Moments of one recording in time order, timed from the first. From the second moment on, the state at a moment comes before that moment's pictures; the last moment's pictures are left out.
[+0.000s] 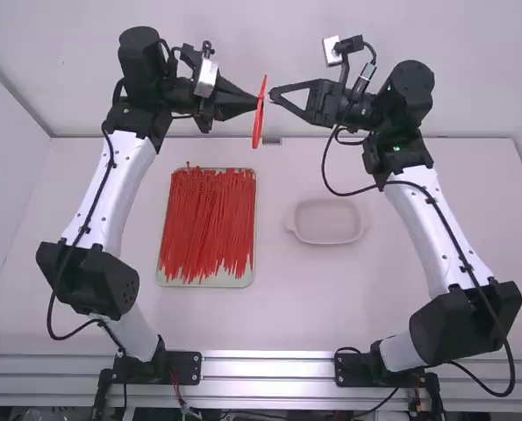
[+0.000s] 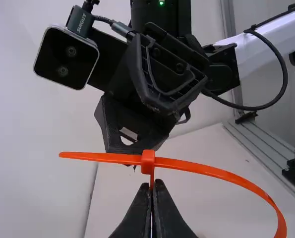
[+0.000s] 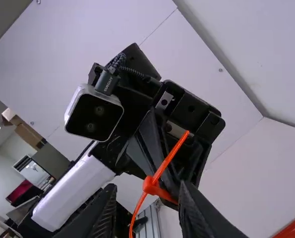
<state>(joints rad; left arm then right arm) -0.11 1.79 1.90 -0.16 1.54 0.39 0.22 1.60 1.55 0.34 -1.19 0.99</state>
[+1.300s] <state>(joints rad) -0.15 1.79 1.90 -0.16 1.53 0.39 0.24 1.60 1.55 0.34 -1.14 1.00</state>
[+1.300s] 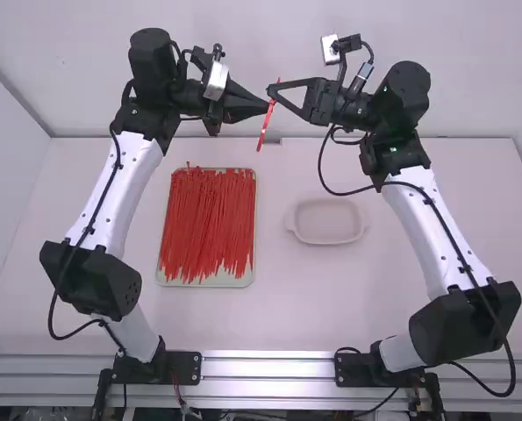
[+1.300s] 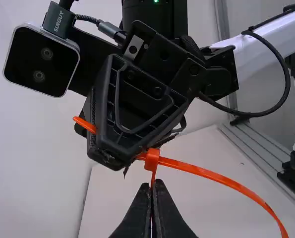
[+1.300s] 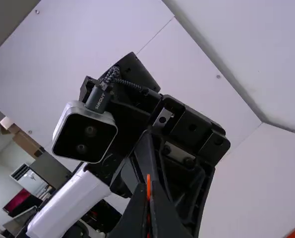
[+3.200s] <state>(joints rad) -0.15 1.78 1.32 0.08 1.56 0.19 0.17 1.62 1.55 0.27 -1.16 0.96</state>
